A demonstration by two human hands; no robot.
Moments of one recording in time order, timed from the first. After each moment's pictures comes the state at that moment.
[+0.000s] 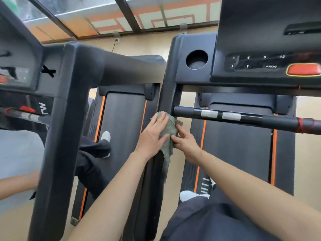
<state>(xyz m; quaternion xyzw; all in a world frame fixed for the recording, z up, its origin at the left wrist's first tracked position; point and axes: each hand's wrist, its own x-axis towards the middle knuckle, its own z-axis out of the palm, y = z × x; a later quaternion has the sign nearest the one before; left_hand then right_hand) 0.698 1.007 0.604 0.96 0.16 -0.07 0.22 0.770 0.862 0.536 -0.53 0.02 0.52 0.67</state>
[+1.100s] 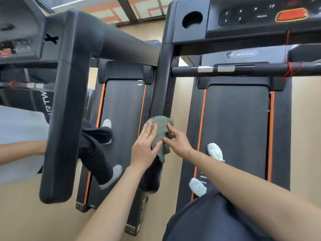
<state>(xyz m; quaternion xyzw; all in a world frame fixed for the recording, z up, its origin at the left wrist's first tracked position) 0.500 0.936 0.572 0.96 0.22 0.00 0.18 0.613 0.804 0.531 -0.66 -0.12 0.47 0.58</state>
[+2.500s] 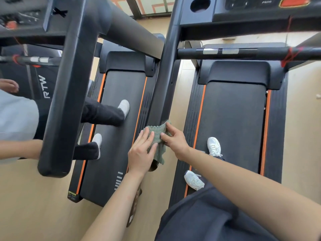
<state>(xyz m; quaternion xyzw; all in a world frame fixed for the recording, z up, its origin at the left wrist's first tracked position) 0.400 0.890 0.569 0.94 0.26 0.09 0.19 0.530 0.792 0.530 -0.58 0.01 0.50 0.64</state>
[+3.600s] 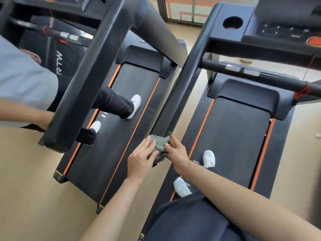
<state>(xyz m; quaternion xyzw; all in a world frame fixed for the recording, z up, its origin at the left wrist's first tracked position) 0.361 0.866 0.571 0.91 0.33 0.13 0.21 0.494 0.780 0.528 -0.56 0.03 0.55 0.62</state>
